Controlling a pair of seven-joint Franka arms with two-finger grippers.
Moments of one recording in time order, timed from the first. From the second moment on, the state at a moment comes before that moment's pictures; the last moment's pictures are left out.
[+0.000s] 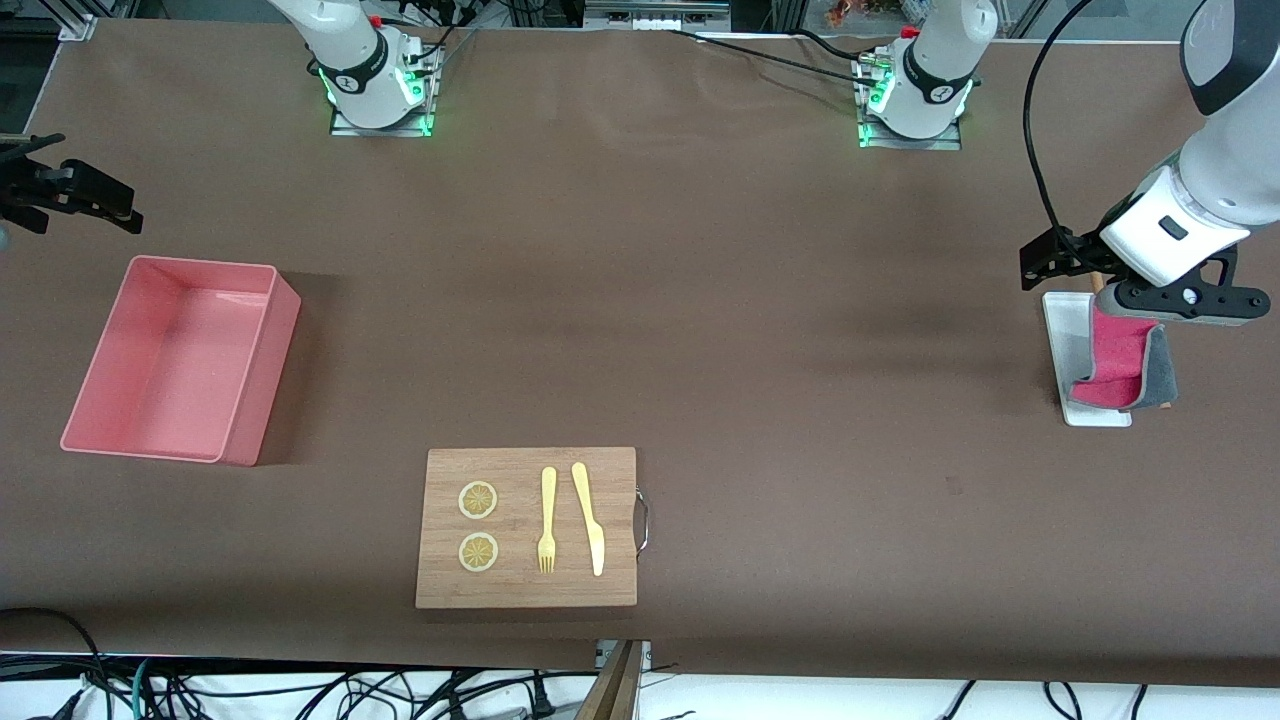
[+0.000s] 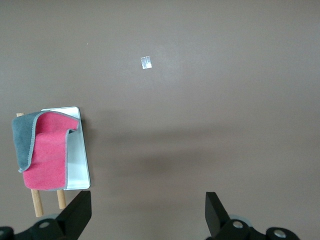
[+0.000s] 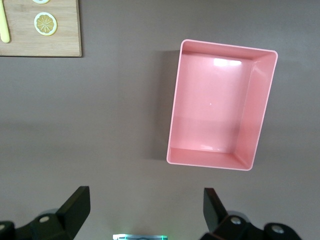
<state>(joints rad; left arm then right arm) -0.01 0.05 -0.08 -1.67 0.03 1.67 -0.02 -0.06 0.05 0.03 -1.49 -0.04 1.46 -0.06</state>
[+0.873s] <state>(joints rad) -0.01 0.05 -0.08 -1.67 0.03 1.66 -0.02 -0.06 0.05 0.03 -1.49 -0.04 1.46 -0.06</state>
